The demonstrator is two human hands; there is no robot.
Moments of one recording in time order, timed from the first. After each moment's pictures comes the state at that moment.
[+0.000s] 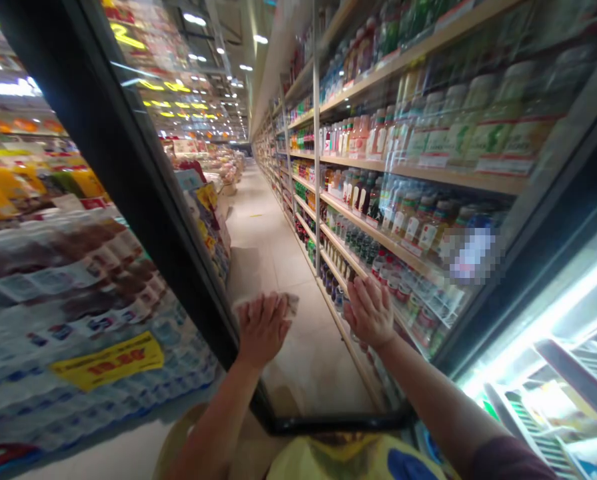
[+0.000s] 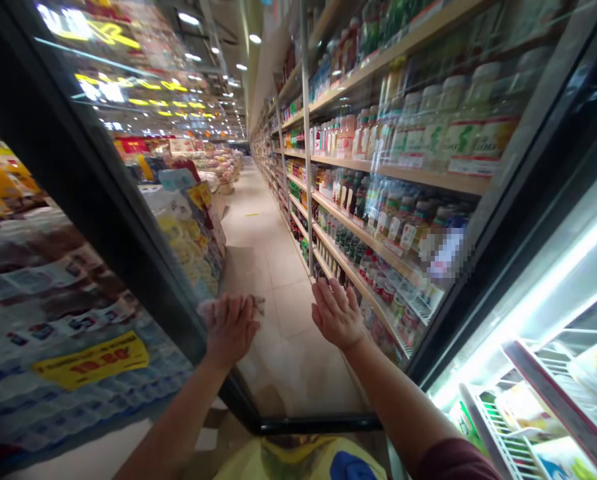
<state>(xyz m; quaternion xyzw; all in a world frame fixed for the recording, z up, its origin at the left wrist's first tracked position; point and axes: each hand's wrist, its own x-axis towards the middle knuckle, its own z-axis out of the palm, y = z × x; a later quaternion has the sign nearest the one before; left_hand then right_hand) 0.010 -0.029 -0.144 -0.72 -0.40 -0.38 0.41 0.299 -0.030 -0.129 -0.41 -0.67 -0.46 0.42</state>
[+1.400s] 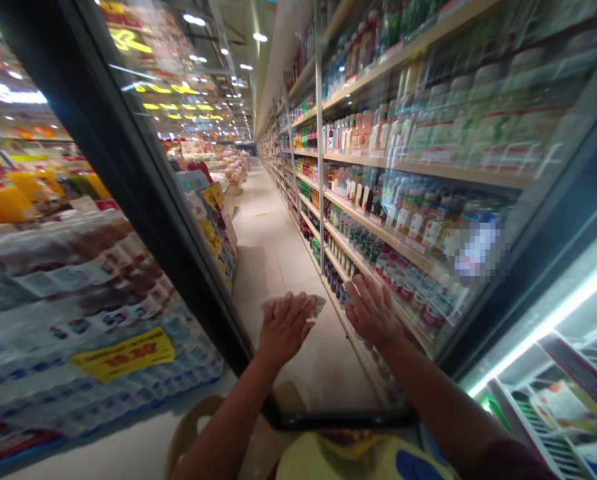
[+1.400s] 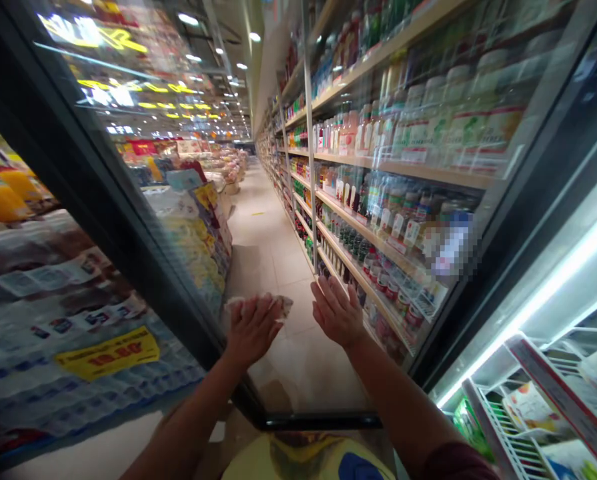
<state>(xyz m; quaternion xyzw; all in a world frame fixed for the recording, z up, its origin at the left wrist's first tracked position) 0.047 -0.041 -0.126 -0.76 -0.38 -0.35 0.39 0.299 -0.031 -0.128 -0.39 -0.67 -0.44 0.45</state>
